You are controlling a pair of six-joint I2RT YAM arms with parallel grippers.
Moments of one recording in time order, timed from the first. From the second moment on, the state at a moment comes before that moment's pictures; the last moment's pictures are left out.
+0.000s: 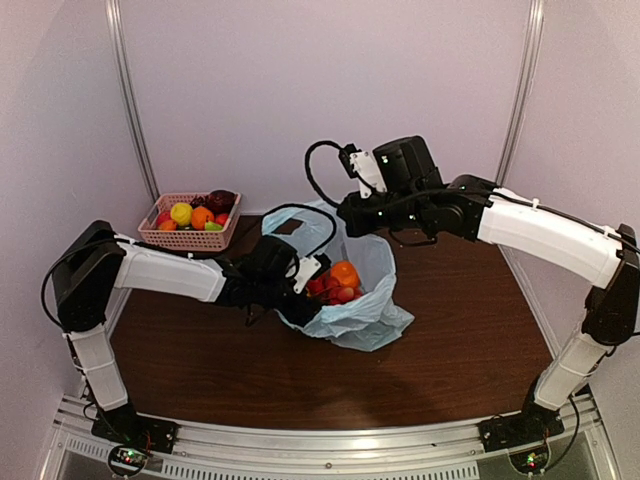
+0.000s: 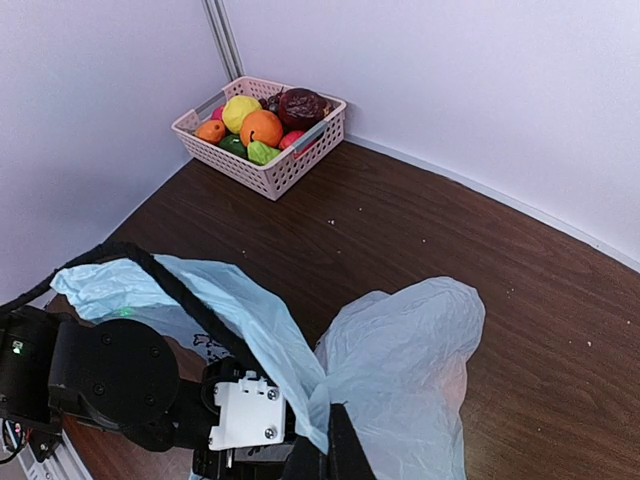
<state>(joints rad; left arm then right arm) -0.85 1.84 1.09 -0.02 0.08 0.05 0.88 1.64 1.60 -0.44 0.16 0.24</state>
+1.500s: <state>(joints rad) -0.86 1.24 0.94 0.00 0.15 -0.25 0.88 1.62 1.47 -0.39 0.17 0.29</state>
